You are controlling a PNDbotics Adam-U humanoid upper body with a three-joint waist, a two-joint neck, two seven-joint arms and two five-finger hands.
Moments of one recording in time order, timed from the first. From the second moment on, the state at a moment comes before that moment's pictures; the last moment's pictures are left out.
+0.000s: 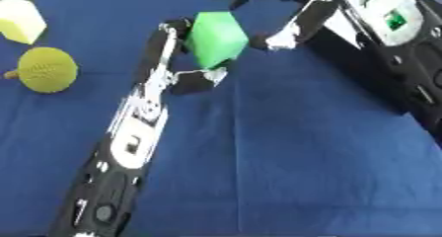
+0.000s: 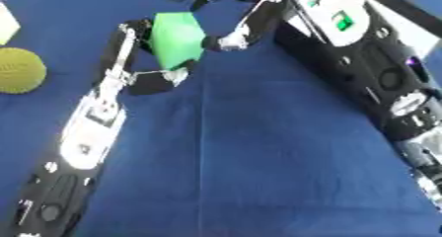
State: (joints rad) left arm -0.86 -0.17 -0.21 -1.18 -0.65 -0.02 0.07; right arm -0.92 -0.62 0.28 -1.45 -0.10 -0.30 0.88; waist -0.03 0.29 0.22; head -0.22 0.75
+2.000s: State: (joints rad) left arm -0.85 -0.19 -0.23 -1.18 -0.70 -0.05 0.08; right arm -0.90 -0.64 0.24 -1.47 -0.10 -0.30 0.88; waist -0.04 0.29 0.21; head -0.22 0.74
